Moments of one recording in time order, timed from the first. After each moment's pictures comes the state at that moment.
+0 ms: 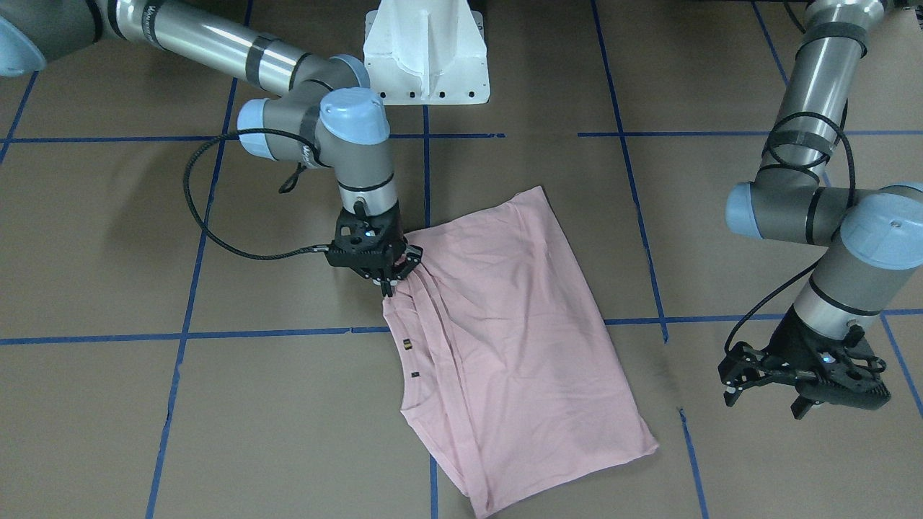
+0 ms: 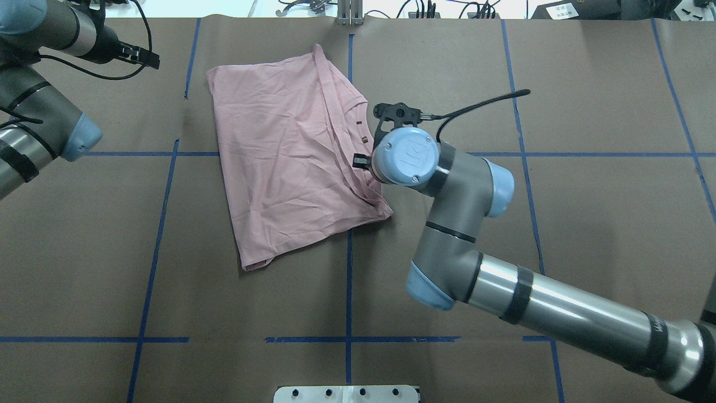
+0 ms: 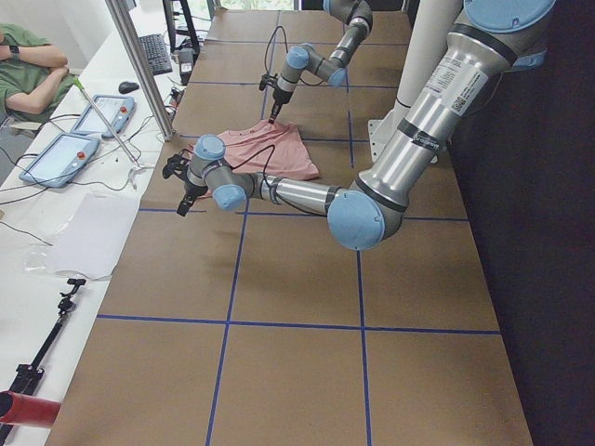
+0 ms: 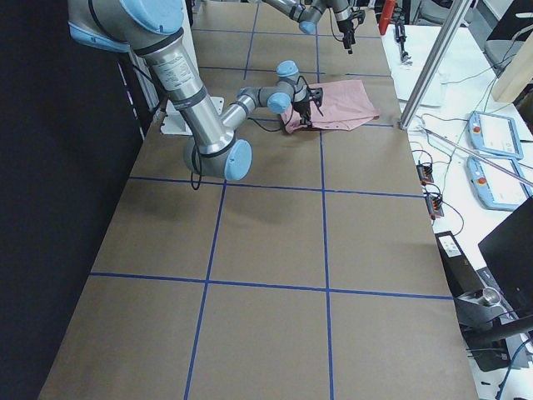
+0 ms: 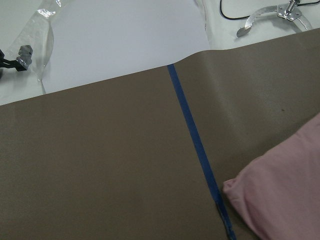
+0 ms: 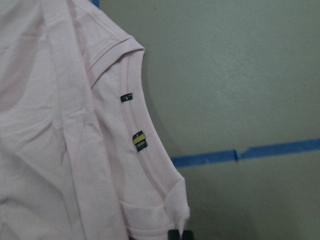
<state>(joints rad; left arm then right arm) -1.07 -2.13 -1.13 -2.36 -1.95 -0.63 0.49 -0.92 1.53 -1.25 1.54 1.37</state>
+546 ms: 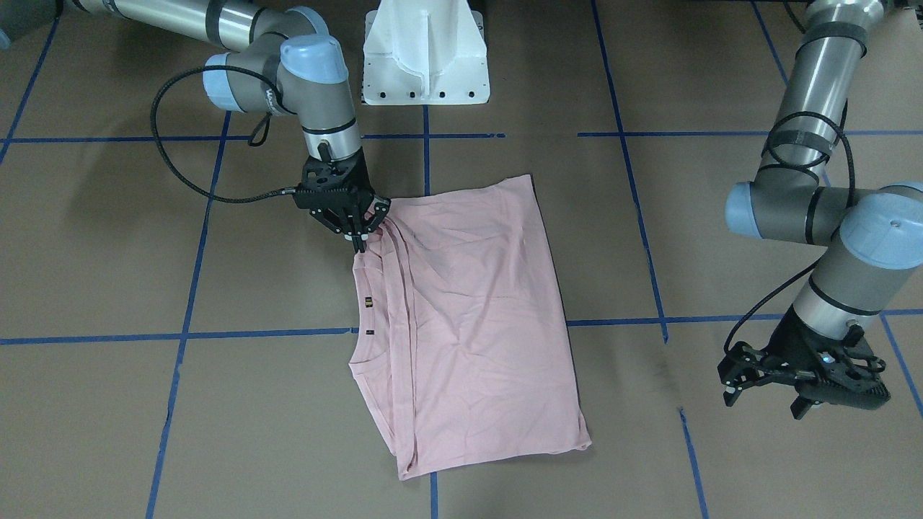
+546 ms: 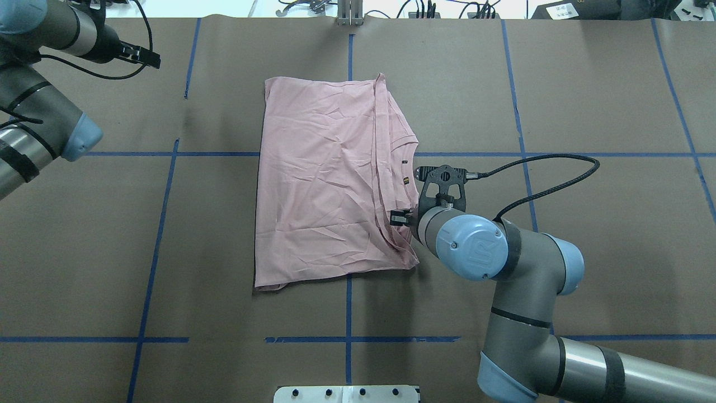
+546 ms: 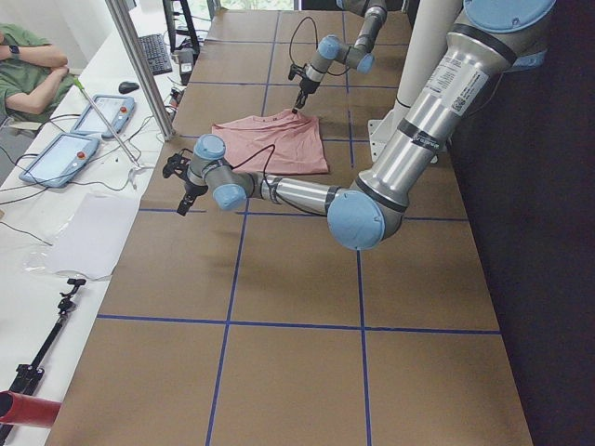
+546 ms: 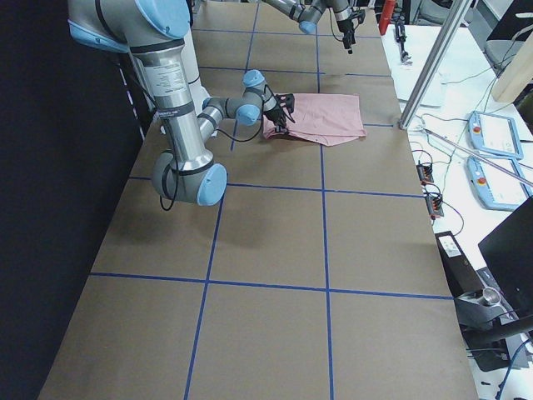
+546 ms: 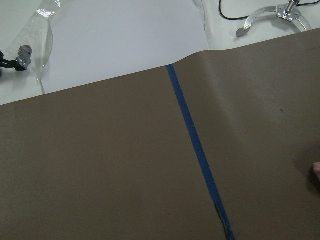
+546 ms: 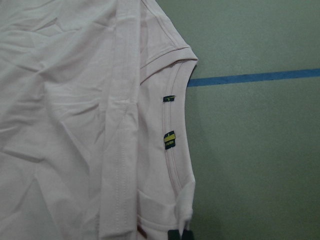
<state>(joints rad) -1.07 -2.13 -1.14 -2.36 -1.95 -0.63 0.36 -1.15 1.79 -1.27 1.38 1.37</state>
